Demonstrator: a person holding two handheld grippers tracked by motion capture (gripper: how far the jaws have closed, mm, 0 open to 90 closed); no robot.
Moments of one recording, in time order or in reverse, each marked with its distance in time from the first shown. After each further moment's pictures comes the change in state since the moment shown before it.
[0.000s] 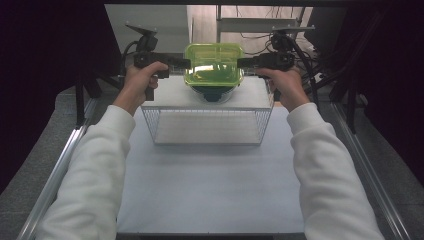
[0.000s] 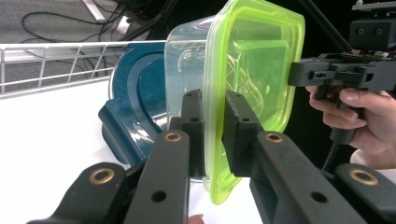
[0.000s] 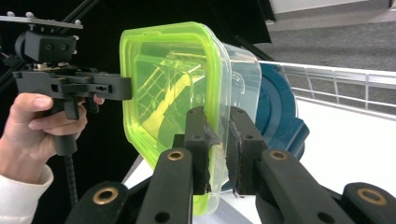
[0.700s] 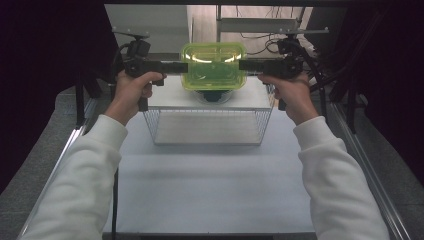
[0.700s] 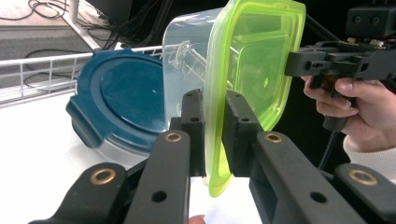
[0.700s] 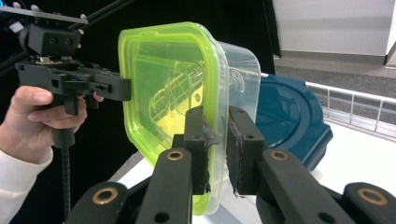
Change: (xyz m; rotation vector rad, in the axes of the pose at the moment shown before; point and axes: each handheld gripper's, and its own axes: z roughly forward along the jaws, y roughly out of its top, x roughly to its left) left arm -0.036 -0.023 -0.028 -0.069 -0.016 0.143; right arm 0.038 -0.018 -0.030 -0.100 0.010 -0.187
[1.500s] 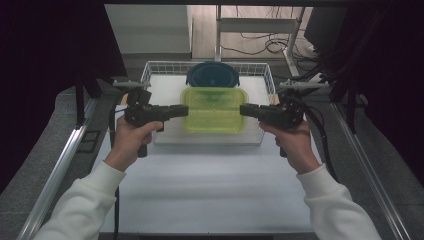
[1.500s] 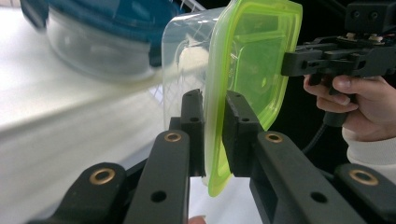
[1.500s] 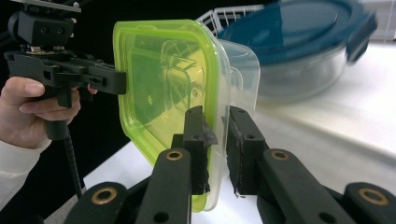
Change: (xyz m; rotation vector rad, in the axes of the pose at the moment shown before) left arm -0.038 -0.087 -0.011 0.016 0.029 0.045; right arm 0.026 -0.096 -0.022 0.013 0.012 -0.020
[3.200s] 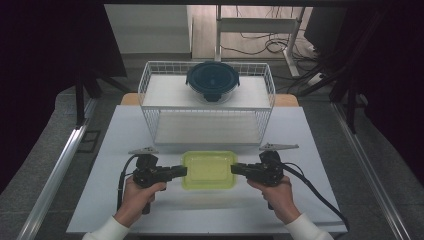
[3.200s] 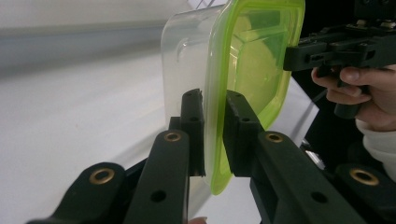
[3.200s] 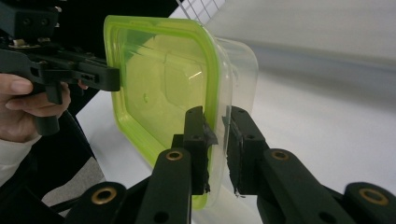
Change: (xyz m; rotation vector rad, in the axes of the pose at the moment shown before) left arm 0.022 -0.167 0.027 0.138 0.012 -0.168; right arm -0.012 -0.158 0.036 0.177 0.014 0.154
